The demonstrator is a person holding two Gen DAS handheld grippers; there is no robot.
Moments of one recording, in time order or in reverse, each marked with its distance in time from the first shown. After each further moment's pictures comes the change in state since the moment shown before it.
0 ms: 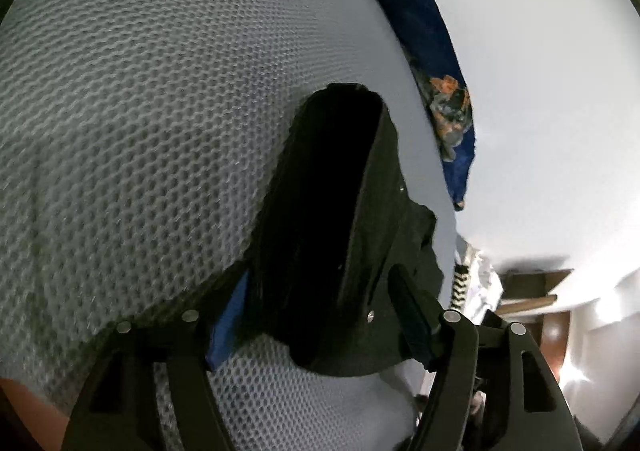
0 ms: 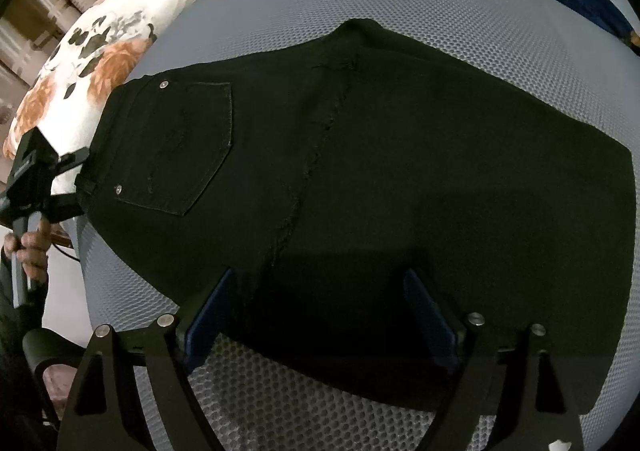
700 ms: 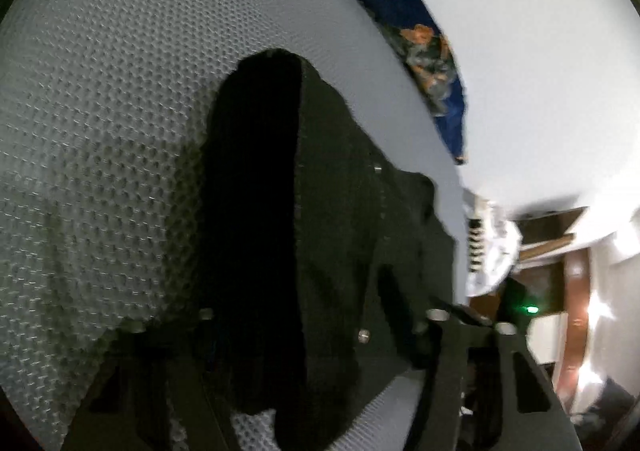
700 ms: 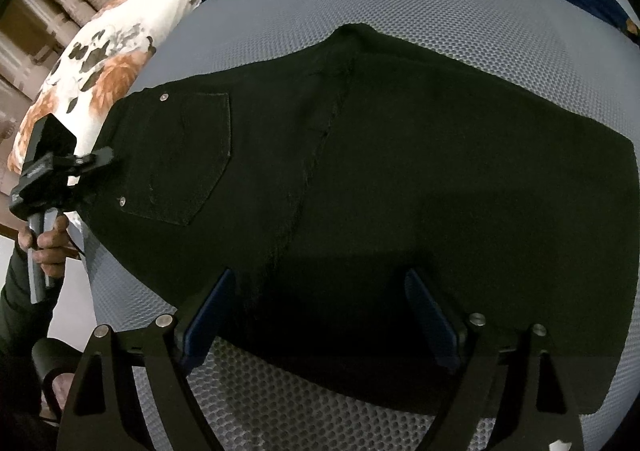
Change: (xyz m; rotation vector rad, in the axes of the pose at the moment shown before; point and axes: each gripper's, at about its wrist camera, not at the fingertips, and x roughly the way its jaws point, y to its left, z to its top) left arm 0.042 -0.037 0.013 0.200 0.080 0.079; right arm 0.000 -0.006 0.003 0.041 -0.028 0.040
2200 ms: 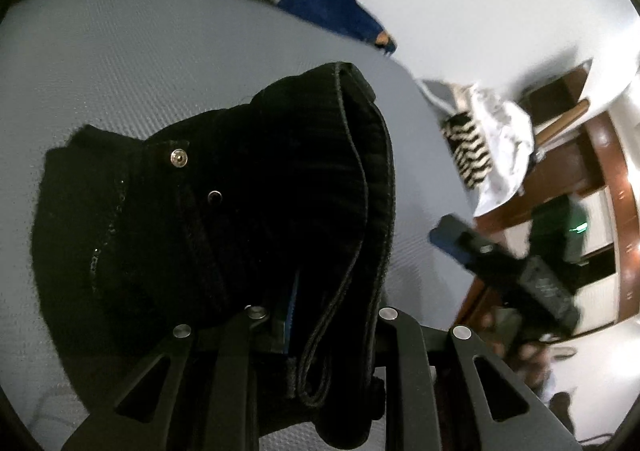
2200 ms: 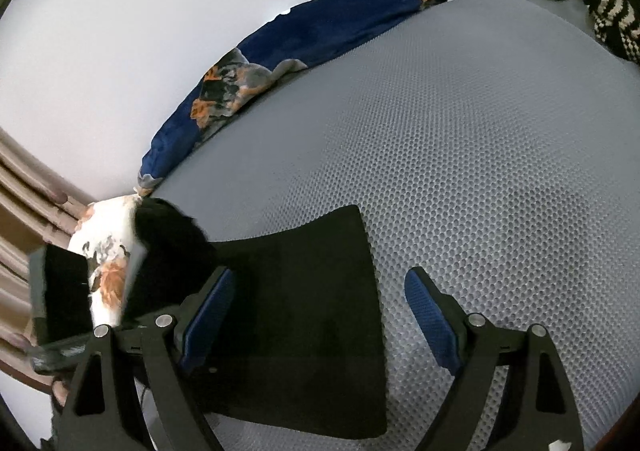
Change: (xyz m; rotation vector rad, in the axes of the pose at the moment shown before) left arm 0.214 -0.306 -0.064 0.433 0.183 0.074; right arm -0.132 -0.209 -0.039 0.470 -0.415 0.056
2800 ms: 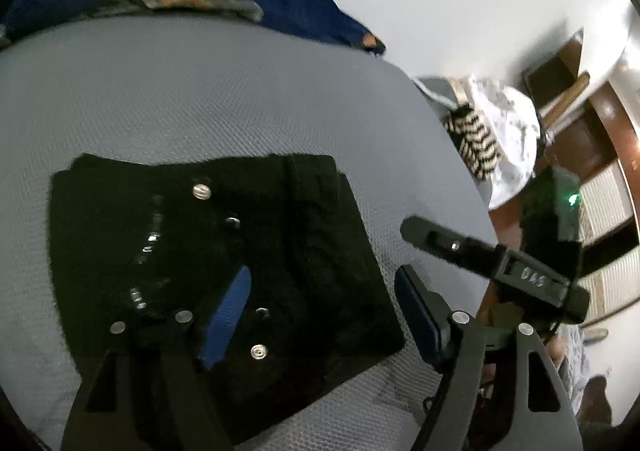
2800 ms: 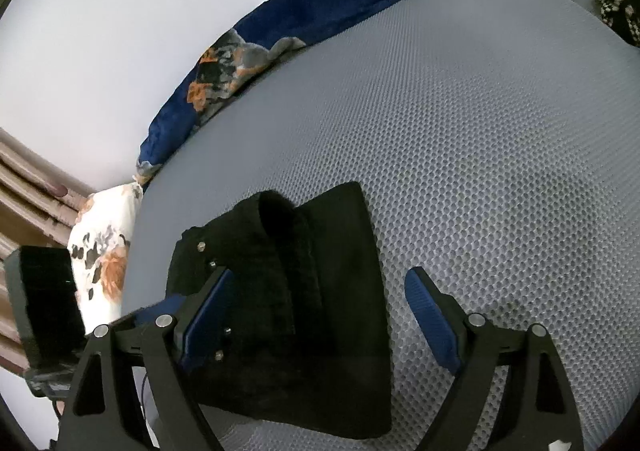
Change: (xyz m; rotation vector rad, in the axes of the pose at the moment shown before) left arm -0.017 -0.026 -0.013 0.076 -0.089 0.058; right arm 0.018 -0.001 -0.011 -0.004 0.058 0.019
